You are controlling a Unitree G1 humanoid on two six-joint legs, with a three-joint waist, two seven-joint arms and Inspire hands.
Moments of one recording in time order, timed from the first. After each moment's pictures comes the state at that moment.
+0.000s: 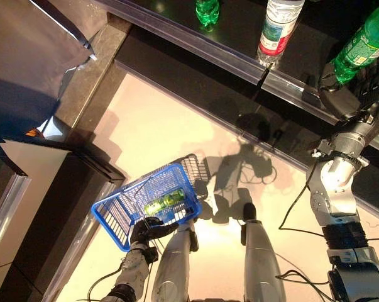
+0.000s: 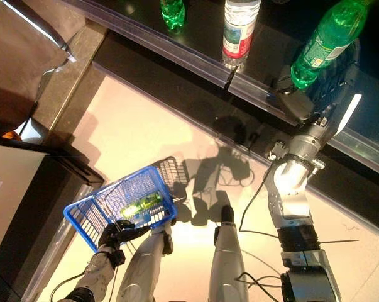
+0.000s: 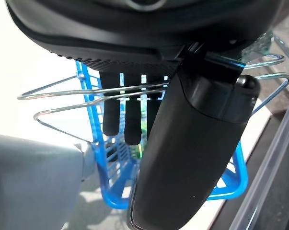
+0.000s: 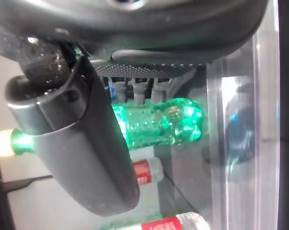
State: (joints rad) left arm -0.16 0.18 -0.26 0.97 -0.61 -0.25 0.17; right arm -0.52 -0.51 0.01 0.16 0.46 -0.34 -0.63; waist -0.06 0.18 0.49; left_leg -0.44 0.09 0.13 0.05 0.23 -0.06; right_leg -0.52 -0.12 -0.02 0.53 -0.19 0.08
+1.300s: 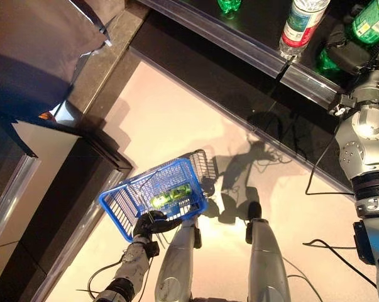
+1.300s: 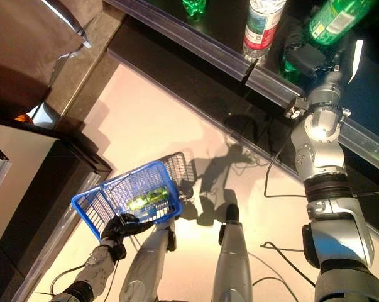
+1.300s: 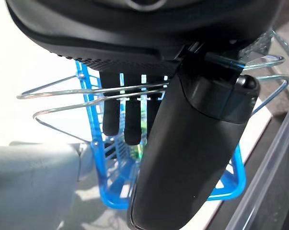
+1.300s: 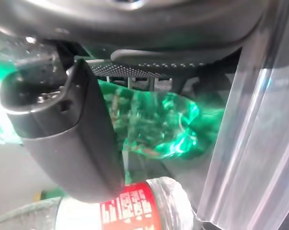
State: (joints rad) left arm -0.19 0.21 -0.33 0.92 -0.65 -0.23 0.14; right arm -0.91 -0.75 0.14 0.58 0.66 -0.20 -0.34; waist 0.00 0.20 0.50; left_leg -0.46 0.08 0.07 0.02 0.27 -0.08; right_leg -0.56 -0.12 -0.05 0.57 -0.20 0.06
